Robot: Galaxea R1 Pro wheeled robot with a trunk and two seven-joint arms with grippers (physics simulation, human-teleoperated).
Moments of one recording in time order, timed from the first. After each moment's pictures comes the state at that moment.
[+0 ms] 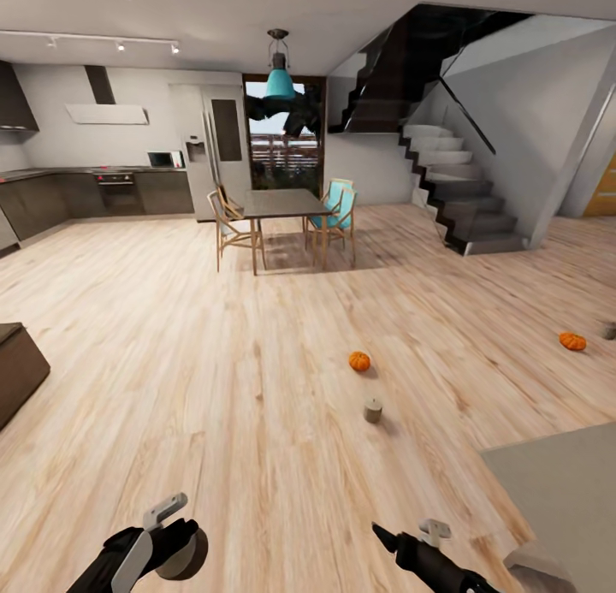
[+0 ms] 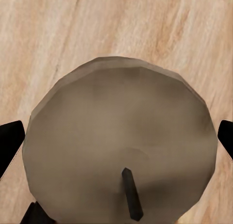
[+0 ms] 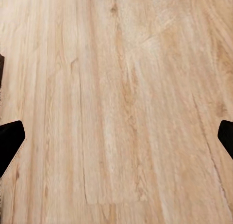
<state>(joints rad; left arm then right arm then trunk) -0.42 0.09 0.14 -0.55 0.44 0.43 0.09 -0.43 -0.14 0.40 -0.26 -0.82 -0.10 0.63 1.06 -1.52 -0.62</state>
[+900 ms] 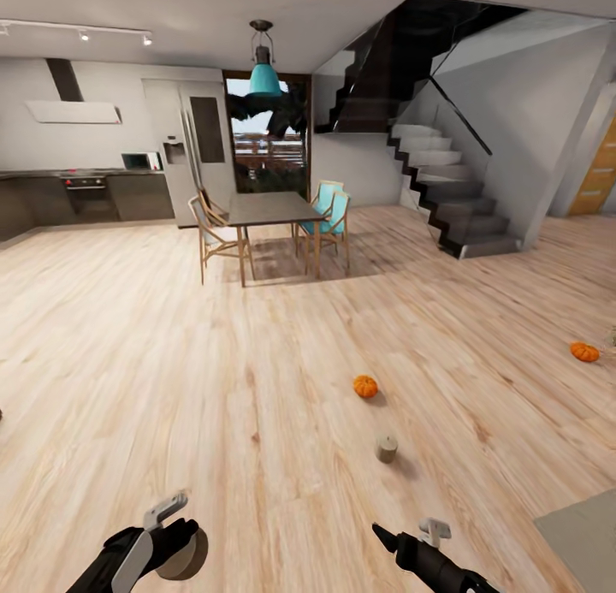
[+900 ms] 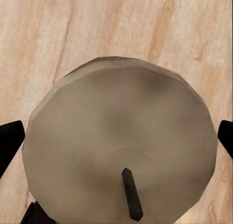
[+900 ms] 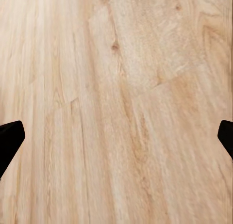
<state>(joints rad) -0.42 0.09 0.14 -0.55 0.44 0.43 0.09 -0.43 -0.14 0.40 -0.26 -0.83 -0.10 0.63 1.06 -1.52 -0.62</state>
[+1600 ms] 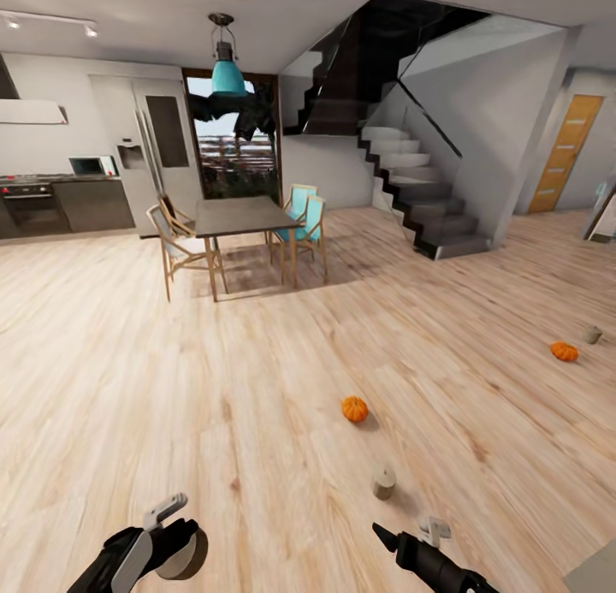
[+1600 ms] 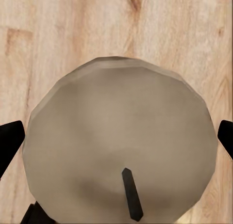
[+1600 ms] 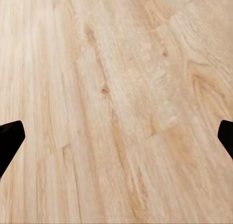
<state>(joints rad) -0.42 0.09 0.14 -0.55 0.44 0.43 0.09 -0.43 -0.14 0.40 -0.26 -0.83 -0.10 0.63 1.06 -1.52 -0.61</state>
